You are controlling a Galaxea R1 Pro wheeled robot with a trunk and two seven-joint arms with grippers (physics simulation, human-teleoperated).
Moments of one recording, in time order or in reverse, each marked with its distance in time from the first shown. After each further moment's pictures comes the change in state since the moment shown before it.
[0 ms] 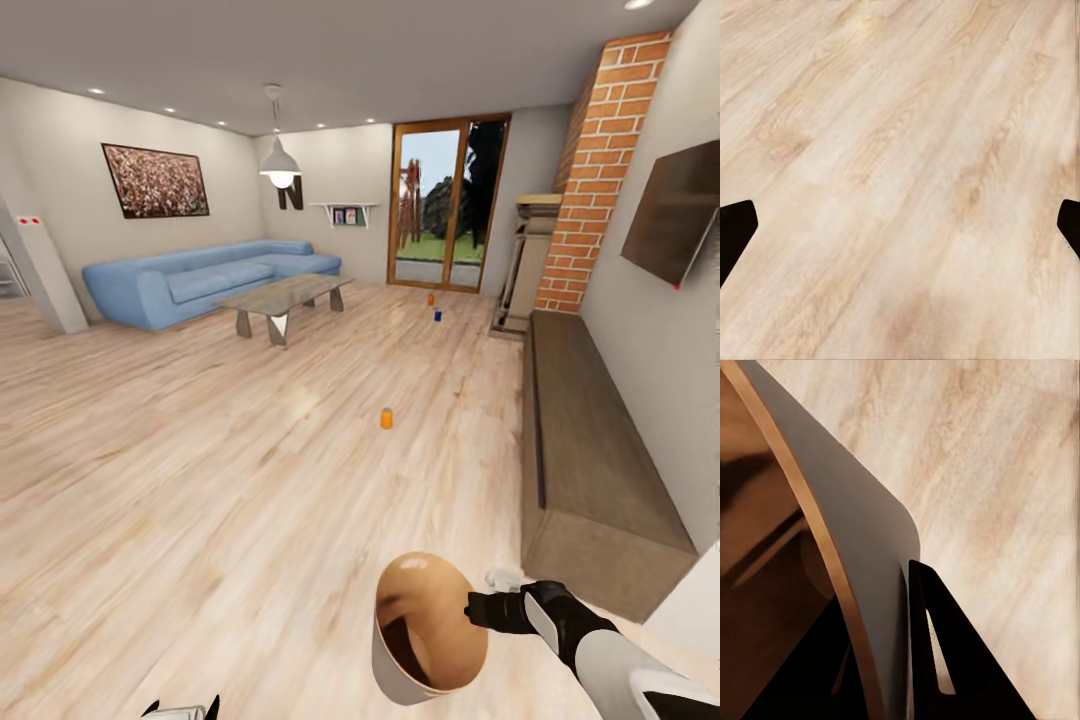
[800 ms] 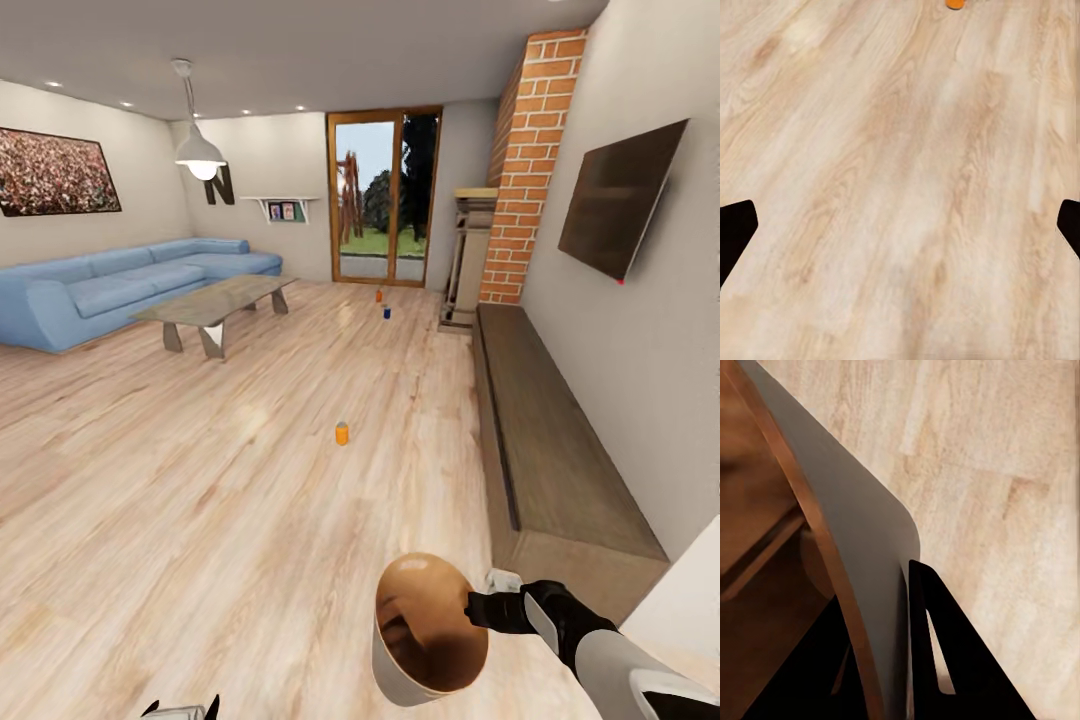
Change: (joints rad) left arm 0.000 0.000 0.002 0.000 0.000 0.000 -0.001; right arm 0.000 0.000 0.009 -0.001 0.001 0.000 -0.001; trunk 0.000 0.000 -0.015
